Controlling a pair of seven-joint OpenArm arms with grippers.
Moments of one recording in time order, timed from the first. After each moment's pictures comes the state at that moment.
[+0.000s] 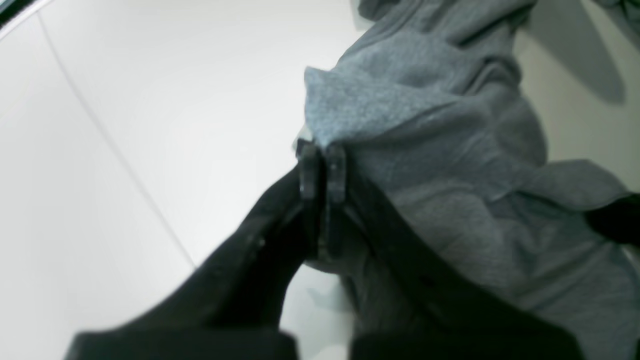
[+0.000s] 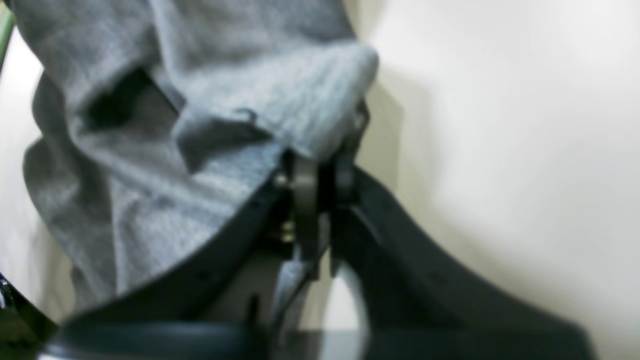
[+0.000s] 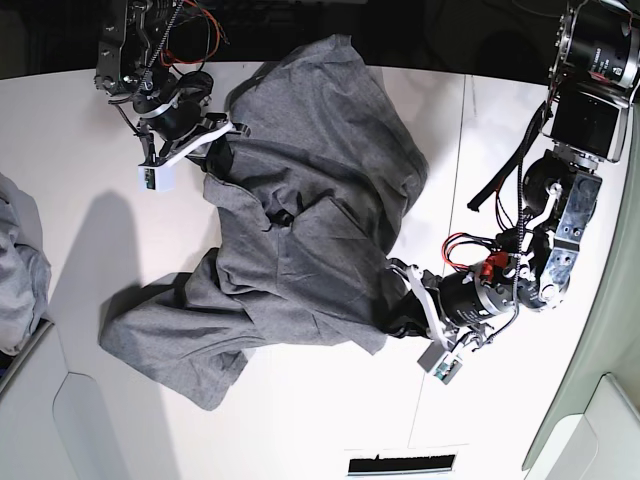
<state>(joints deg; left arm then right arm) -17.4 -22.7 17.0 78.8 -29.7 -24.9 33.9 -16.8 -3.6 10.6 81.0 18.2 21.2 -30.5</state>
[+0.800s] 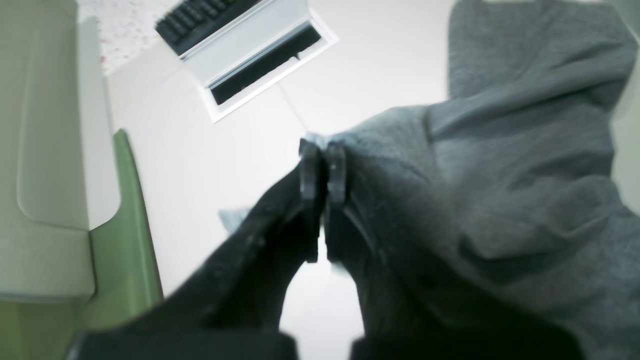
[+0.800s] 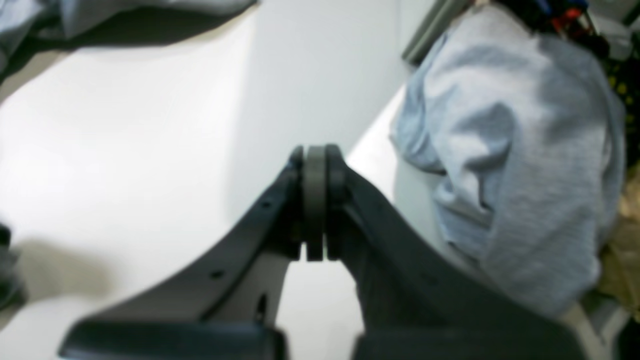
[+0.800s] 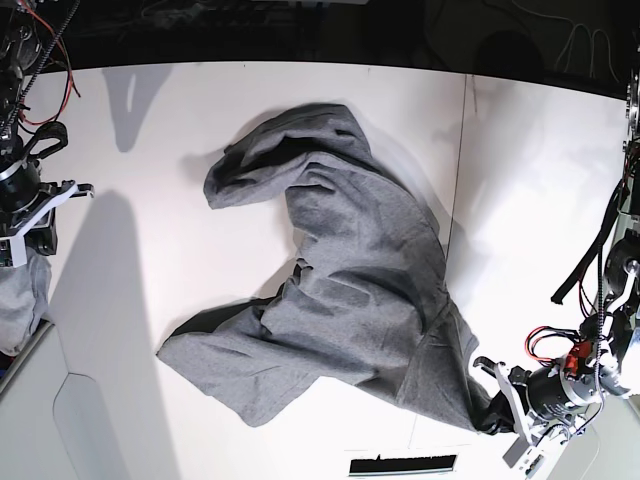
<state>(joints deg) -30.9 -34.7 17.3 79.3 -28.9 -21.5 37.1 -11.3 16.9 20.8 102.5 11.8 20.6 -38.0</state>
